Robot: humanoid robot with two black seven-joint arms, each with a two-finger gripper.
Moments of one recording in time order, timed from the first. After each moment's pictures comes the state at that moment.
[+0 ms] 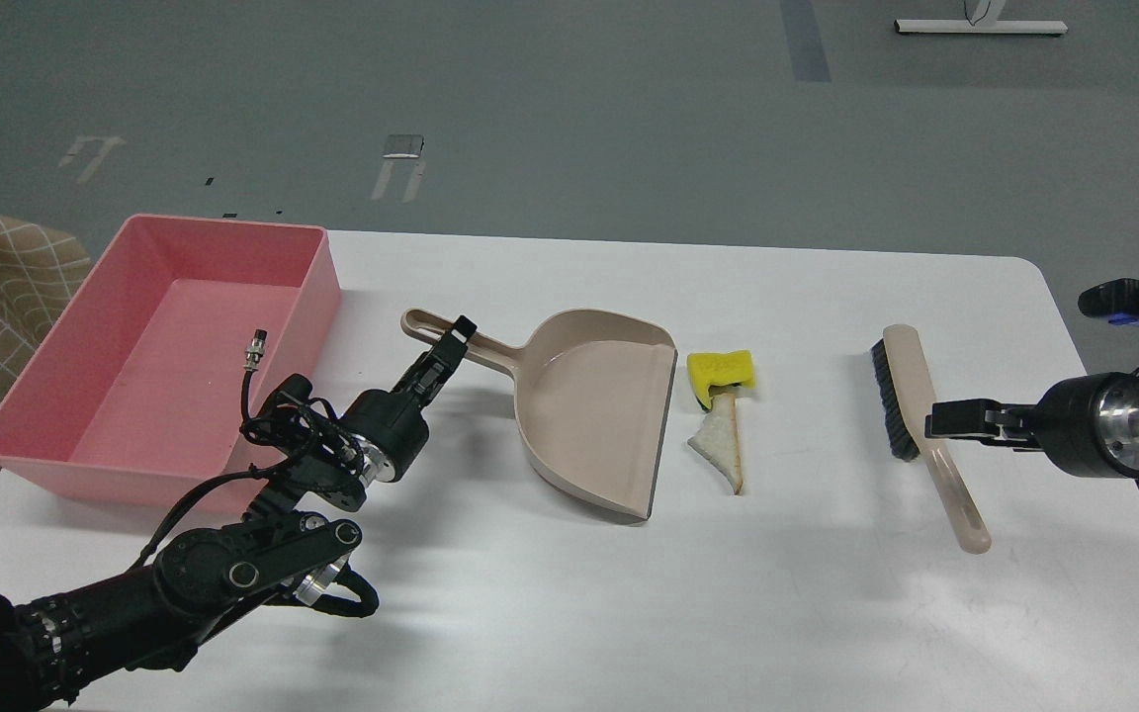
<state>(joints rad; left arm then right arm) -0.52 0.31 -0.33 -1.00 0.91 0.49 -0.42 1.01 -0.99 0.10 1.52 -1.03 0.49 -0.37</state>
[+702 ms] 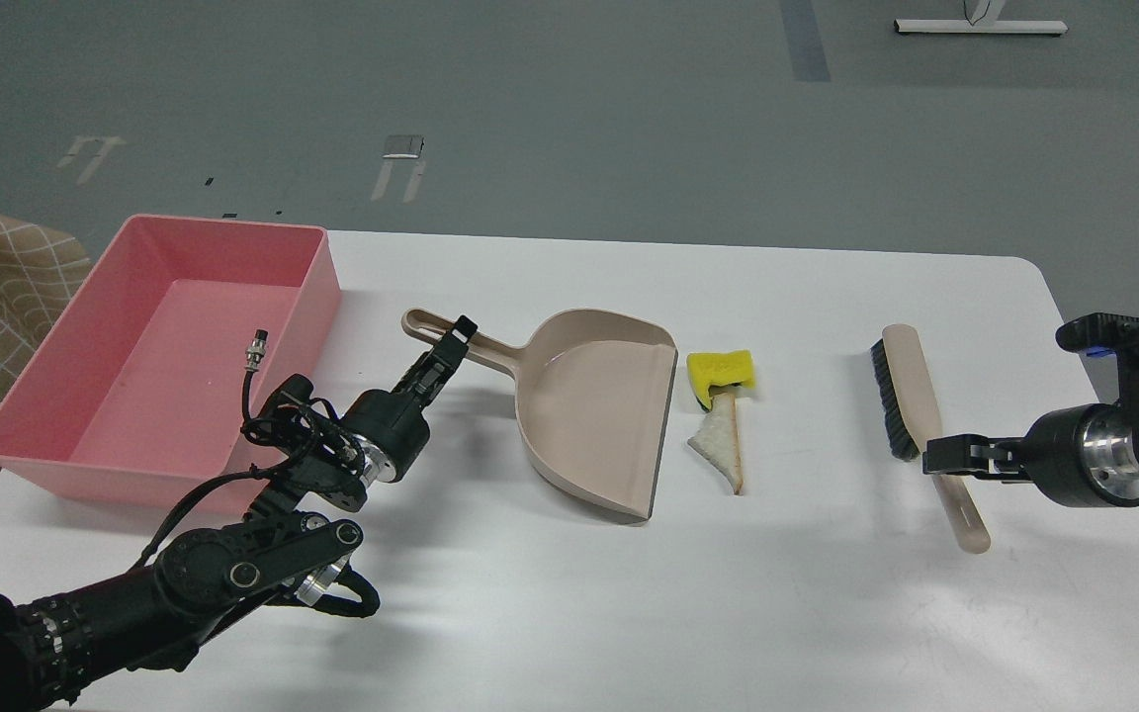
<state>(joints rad) -0.52 0.31 -0.33 -1.00 0.91 0.49 -0.42 1.00 -0.95 0.06 1.51 -1.03 0.49 -0.38</state>
